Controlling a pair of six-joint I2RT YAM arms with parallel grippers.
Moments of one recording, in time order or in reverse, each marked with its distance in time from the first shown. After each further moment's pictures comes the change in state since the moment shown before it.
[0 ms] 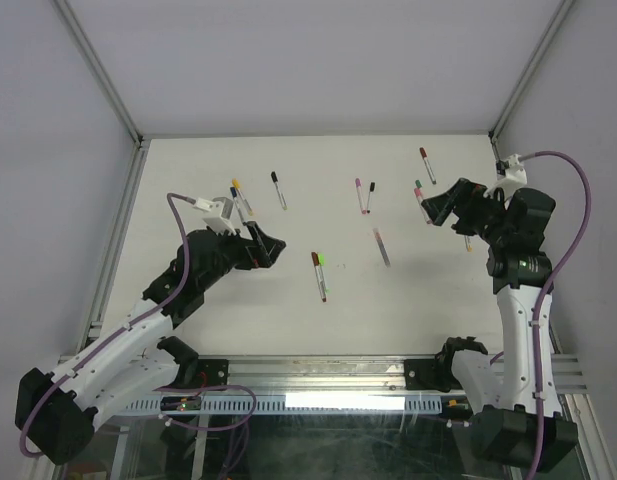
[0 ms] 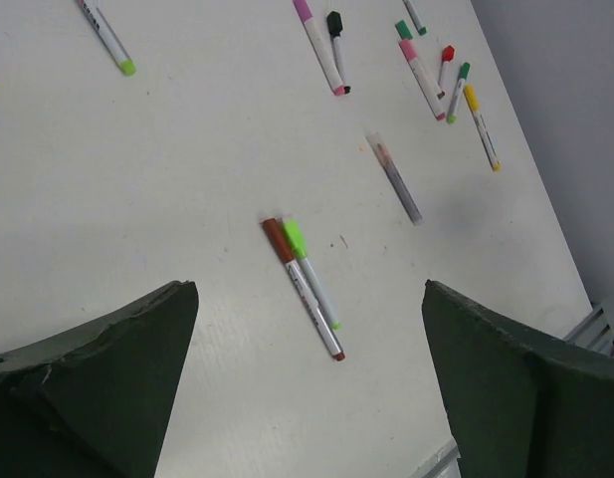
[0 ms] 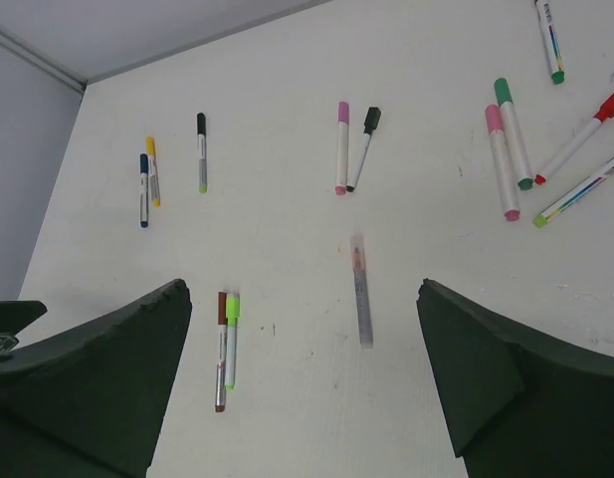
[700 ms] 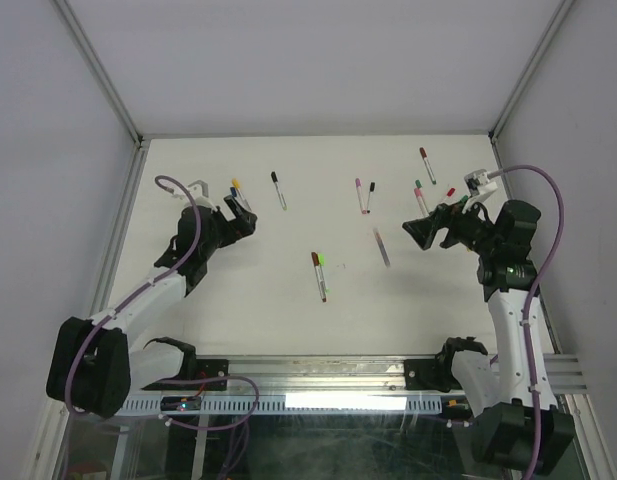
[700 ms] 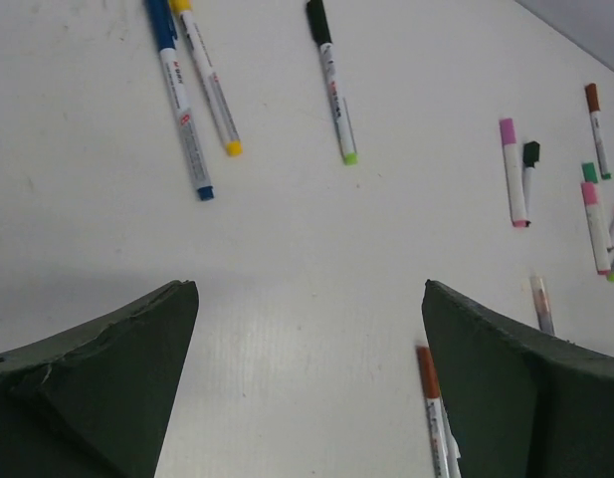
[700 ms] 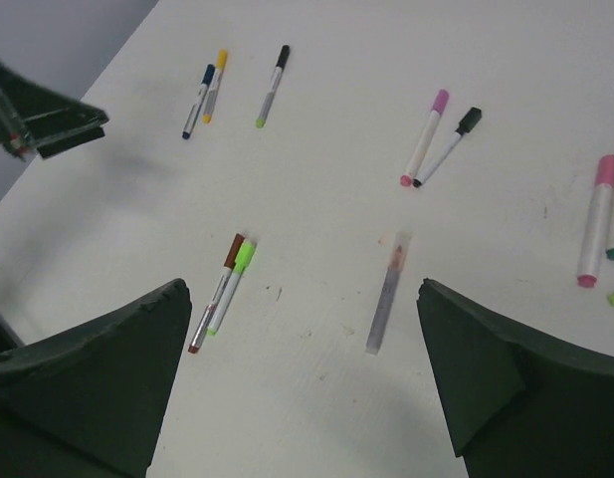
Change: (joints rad) left arm 0.262 0.294 0.000 0.201 -0.091 -0.014; right arm 0.008 -0.027 -0.174 0.181 -0.271 -0.188
